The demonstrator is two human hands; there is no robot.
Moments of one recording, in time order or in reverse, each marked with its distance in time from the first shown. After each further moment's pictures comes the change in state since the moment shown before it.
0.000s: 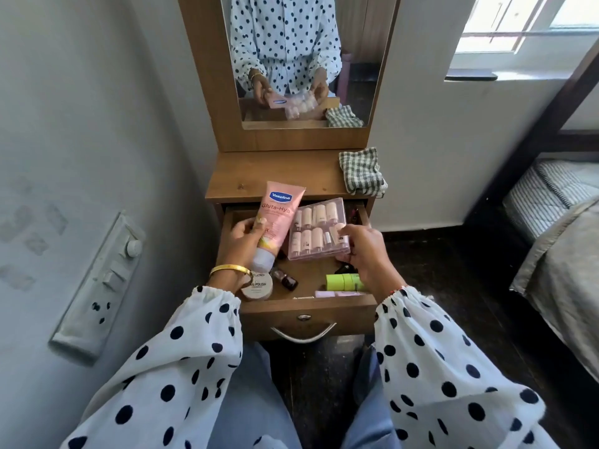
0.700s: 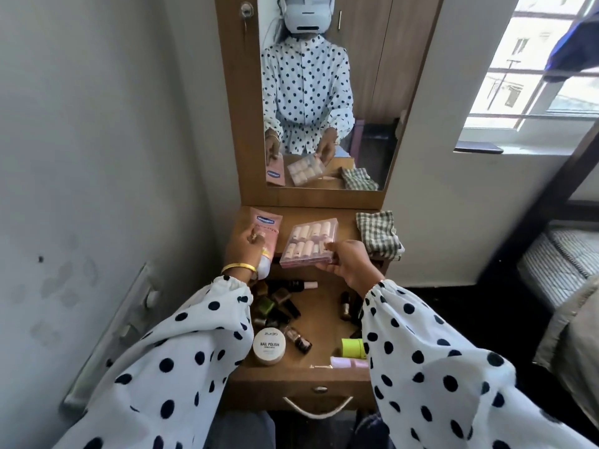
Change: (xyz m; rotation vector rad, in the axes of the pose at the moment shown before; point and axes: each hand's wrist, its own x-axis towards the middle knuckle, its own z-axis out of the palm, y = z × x) left_hand 0.066 0.060 -0.022 0.453 0.192 0.224; right_hand 0.039 -0.063 0.070 -0.020 -0.161 0.043
